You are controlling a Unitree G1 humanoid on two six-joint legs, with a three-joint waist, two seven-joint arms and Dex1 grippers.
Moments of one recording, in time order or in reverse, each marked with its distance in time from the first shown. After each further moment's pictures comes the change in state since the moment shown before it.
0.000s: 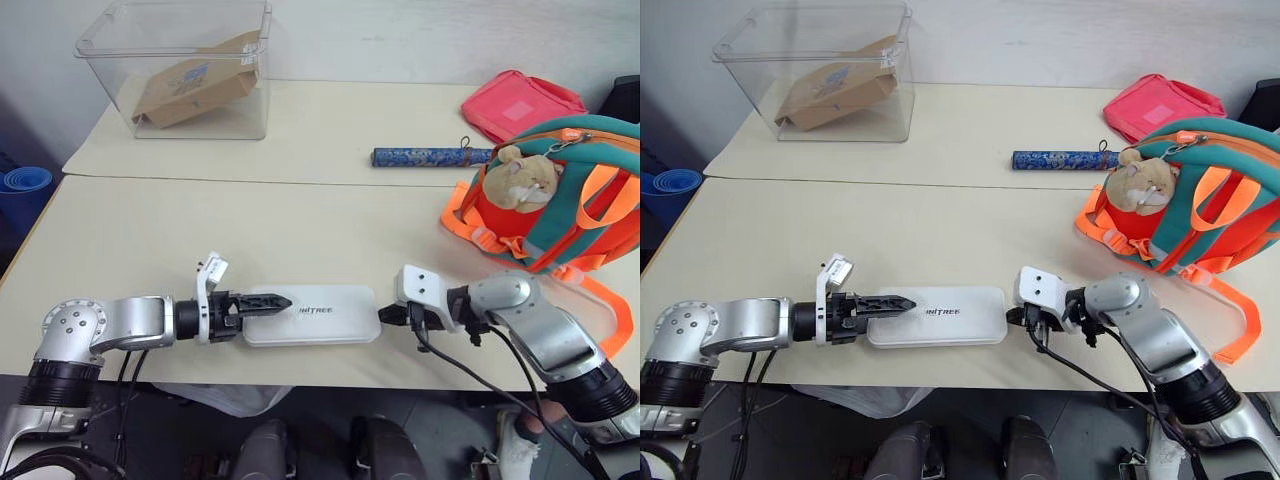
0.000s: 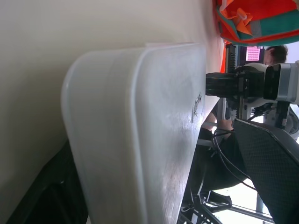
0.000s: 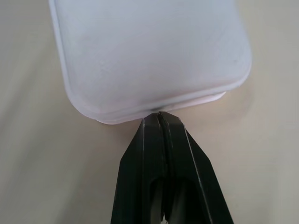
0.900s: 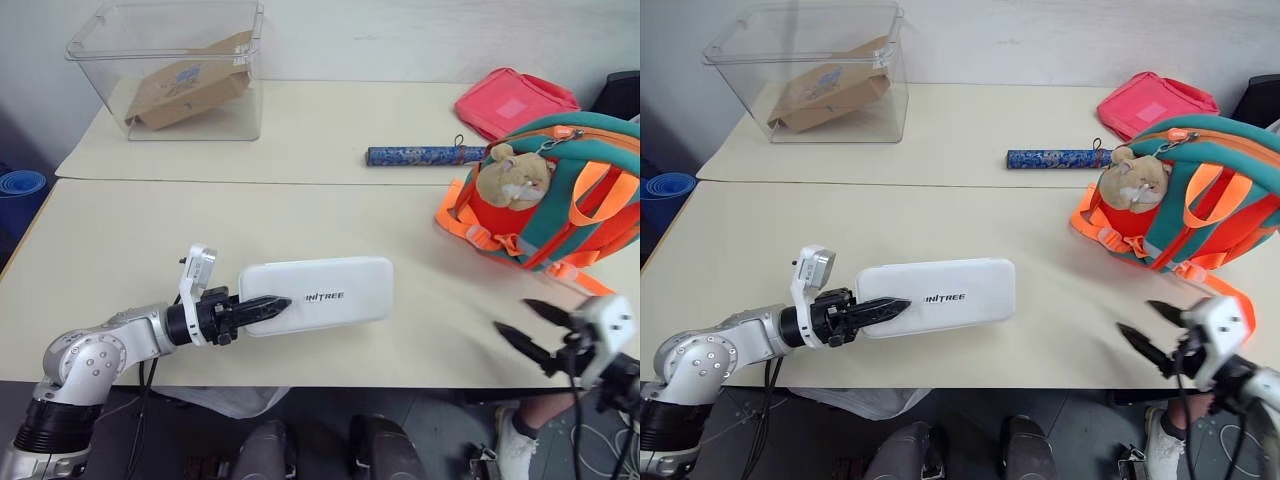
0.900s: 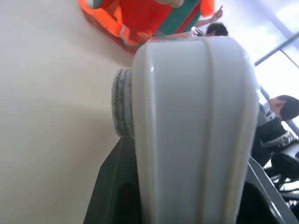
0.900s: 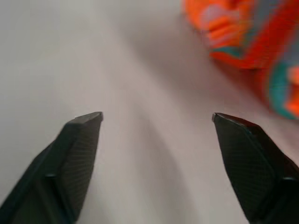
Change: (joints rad) left arm 0.181 -0.035 0.035 -0.341 0.853 -0.547 -1.062; right arm 0.686 0.128 -0.964 0.038 0.293 -0.286 -0.221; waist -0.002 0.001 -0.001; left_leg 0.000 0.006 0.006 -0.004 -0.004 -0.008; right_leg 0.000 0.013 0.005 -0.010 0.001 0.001
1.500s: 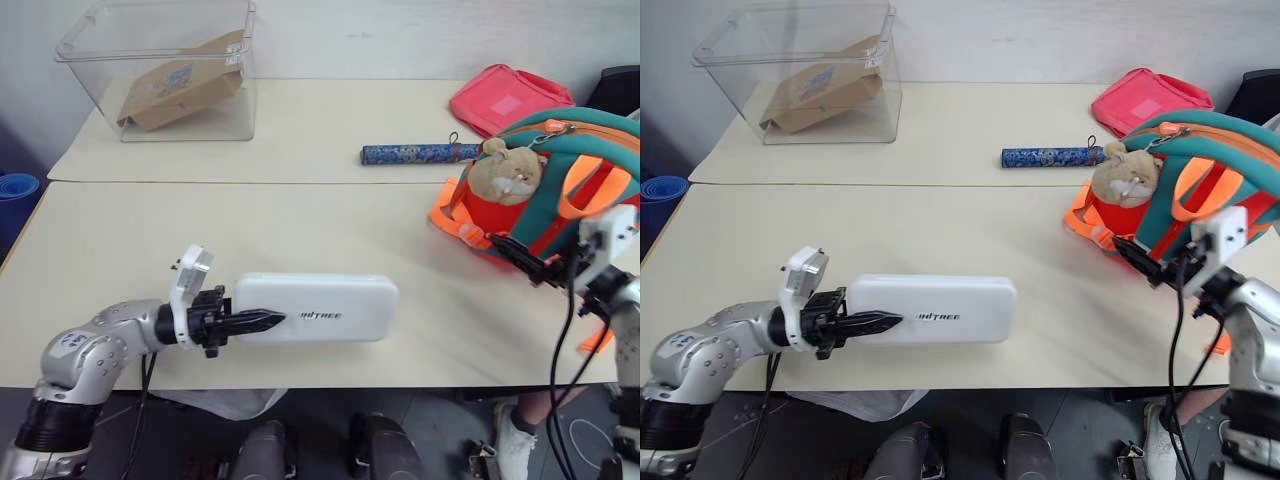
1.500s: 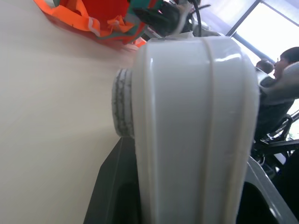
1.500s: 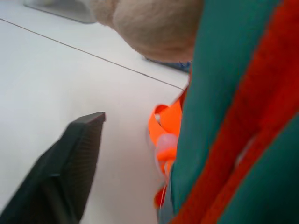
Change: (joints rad) left arm 0.026 0.026 0.065 0.004 0.126 -0.006 -0.211; right arm -0.640 -0.032 0.282 0.401 0.021 -0.038 0.058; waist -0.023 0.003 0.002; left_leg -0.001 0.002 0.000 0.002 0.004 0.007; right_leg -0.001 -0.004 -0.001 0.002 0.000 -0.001
